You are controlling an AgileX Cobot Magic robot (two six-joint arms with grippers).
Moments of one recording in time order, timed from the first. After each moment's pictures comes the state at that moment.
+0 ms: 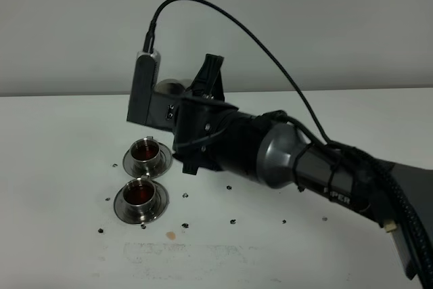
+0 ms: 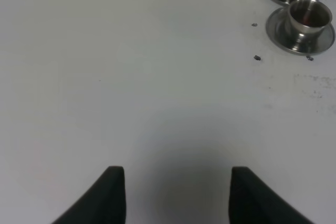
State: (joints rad) left arm 0.09 -0.01 -0.45 0.01 1.06 0.01; right arm 0.90 2.12 -1.78 -0.87 0.79 0.00
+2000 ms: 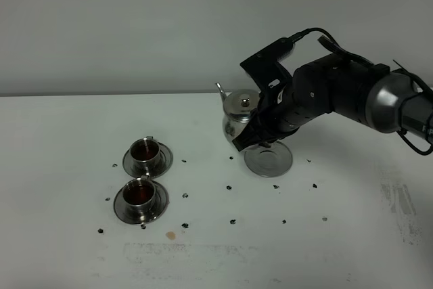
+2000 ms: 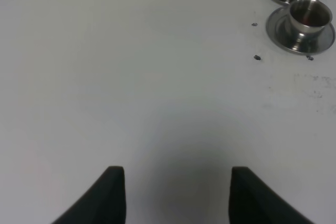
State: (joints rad) left arm 0.09 -0.01 -0.45 0.01 1.06 0.01; right arm 0.51 2.05 -1.61 -0.03 0.61 -0.18
